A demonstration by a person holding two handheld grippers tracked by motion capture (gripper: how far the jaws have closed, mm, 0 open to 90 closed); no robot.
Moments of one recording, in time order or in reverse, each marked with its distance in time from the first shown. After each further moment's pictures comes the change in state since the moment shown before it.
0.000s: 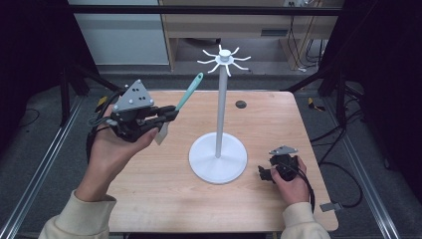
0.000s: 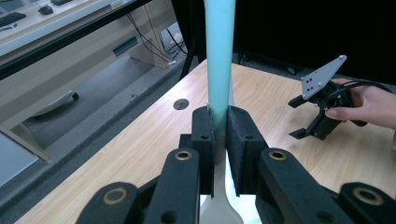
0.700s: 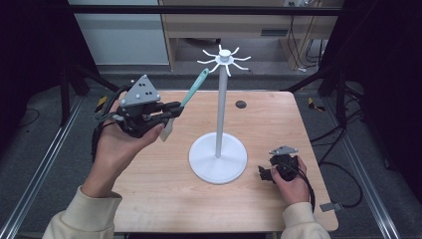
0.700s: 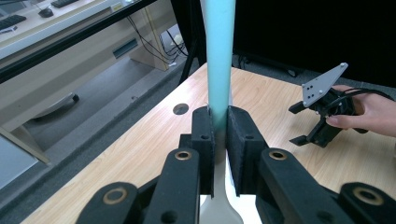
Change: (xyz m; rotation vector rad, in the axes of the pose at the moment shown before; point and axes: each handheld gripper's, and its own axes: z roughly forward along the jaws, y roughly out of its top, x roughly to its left) left arm -0.002 0.010 0.008 -0.004 -0.005 -0.002; right arm 0.000 0.000 0.000 0.000 0.002 0.001
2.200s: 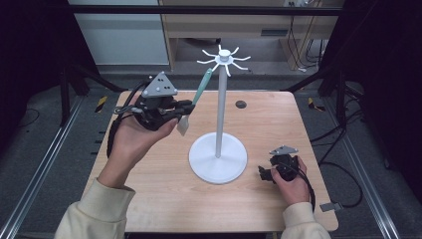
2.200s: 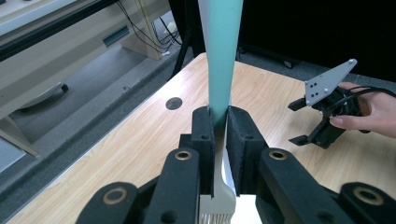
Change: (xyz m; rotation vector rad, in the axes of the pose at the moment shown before) left arm 0.002 0.007 0.033 0.058 -0.023 -0.012; right arm 0.000 0.000 0.000 0.001 0.006 0.003
